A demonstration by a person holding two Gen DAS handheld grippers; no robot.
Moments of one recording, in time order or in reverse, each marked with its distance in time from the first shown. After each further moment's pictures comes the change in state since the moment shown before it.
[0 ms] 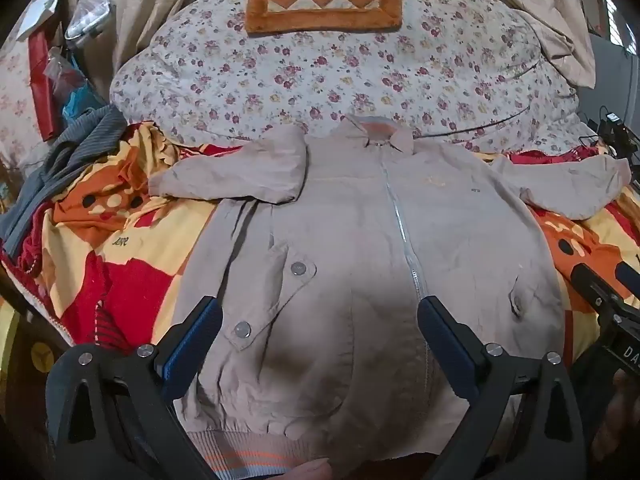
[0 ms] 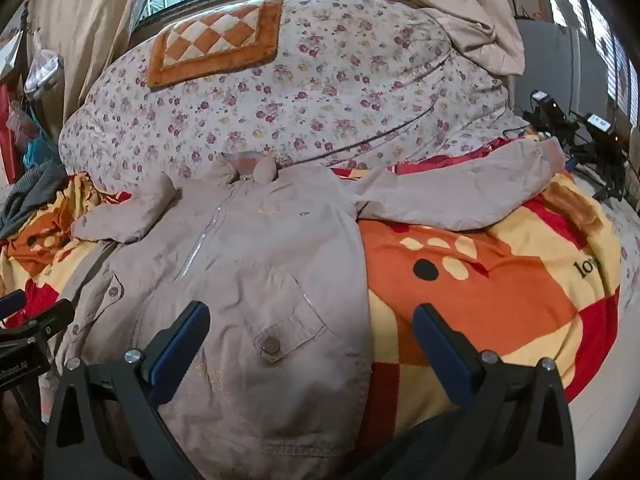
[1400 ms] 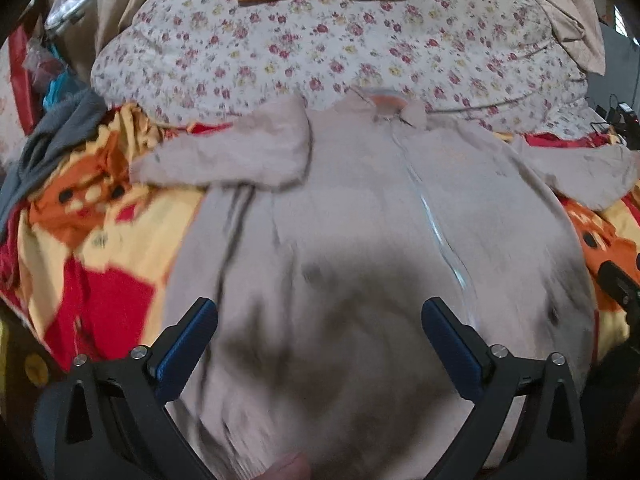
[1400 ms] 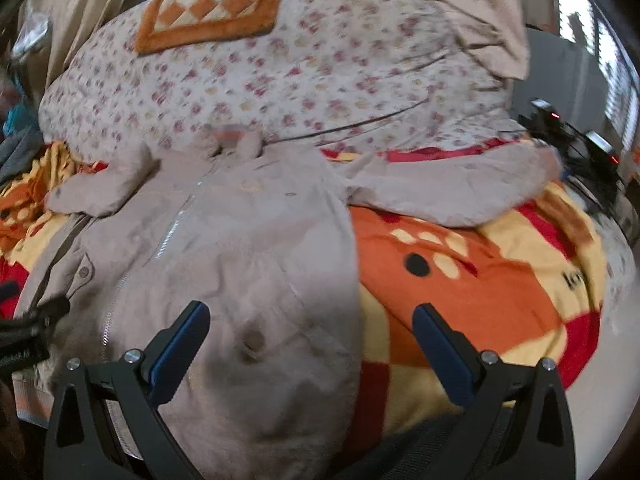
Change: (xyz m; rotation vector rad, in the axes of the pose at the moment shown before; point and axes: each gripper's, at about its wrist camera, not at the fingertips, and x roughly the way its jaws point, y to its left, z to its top) left arm 0.066 0.024 0.022 0.030 0.089 -0.028; right arm 0.031 0.022 0.023 -0.071 0.093 -0.061
